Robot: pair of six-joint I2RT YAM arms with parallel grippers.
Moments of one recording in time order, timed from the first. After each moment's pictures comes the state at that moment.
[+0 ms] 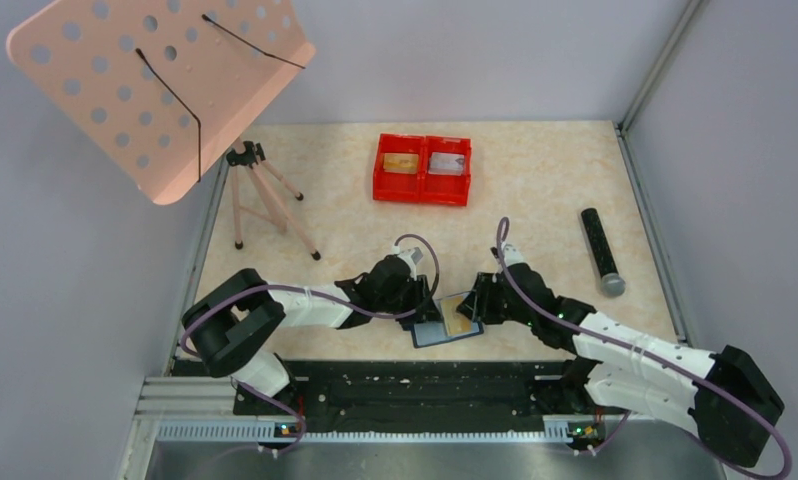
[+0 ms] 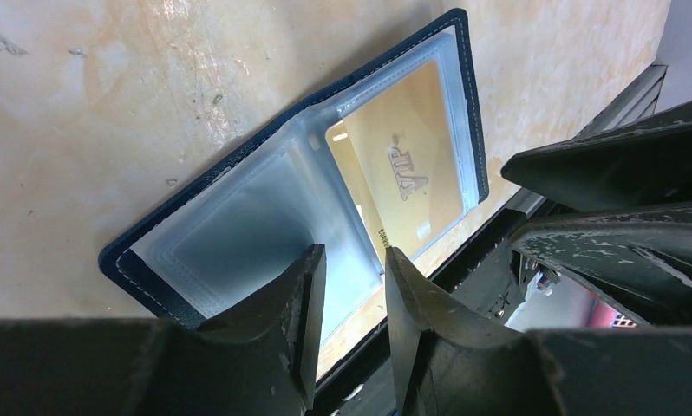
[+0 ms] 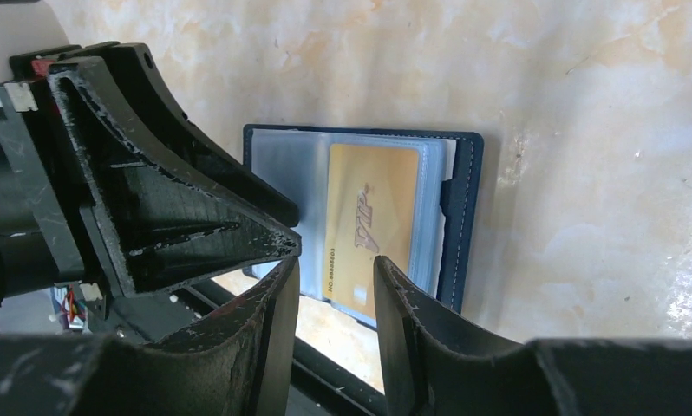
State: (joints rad) left arm -0.91 1.55 0.60 0.24 0.25 -0.94; right arm 0.80 0.92 0.38 -0.11 -0.01 0.76
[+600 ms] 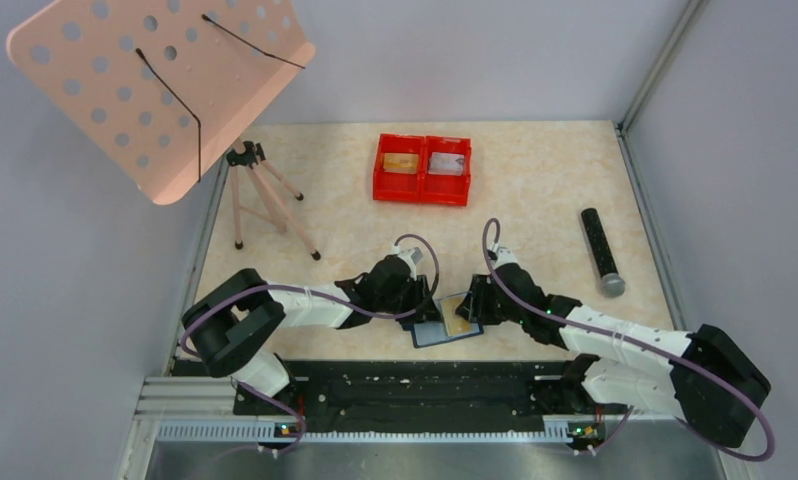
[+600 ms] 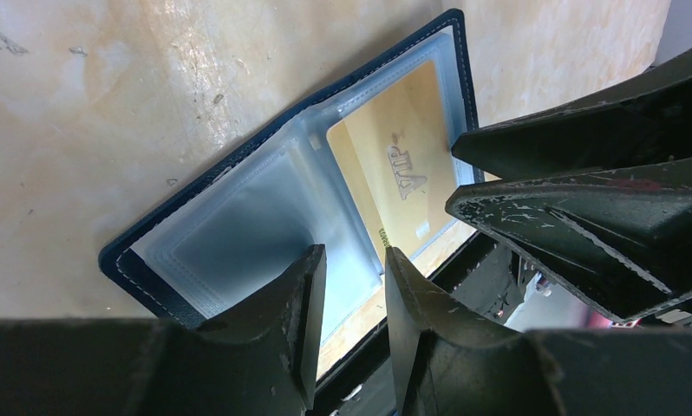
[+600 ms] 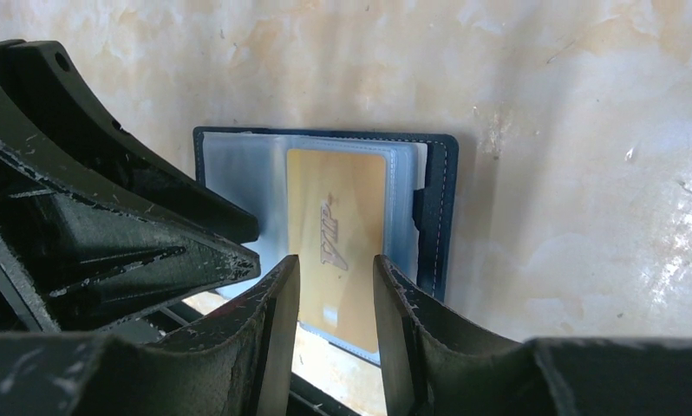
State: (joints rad) left arm -0.91 1.55 0.60 0.24 0.25 -0.95; right arm 0.80 1.05 0.38 -0.06 0.01 0.76
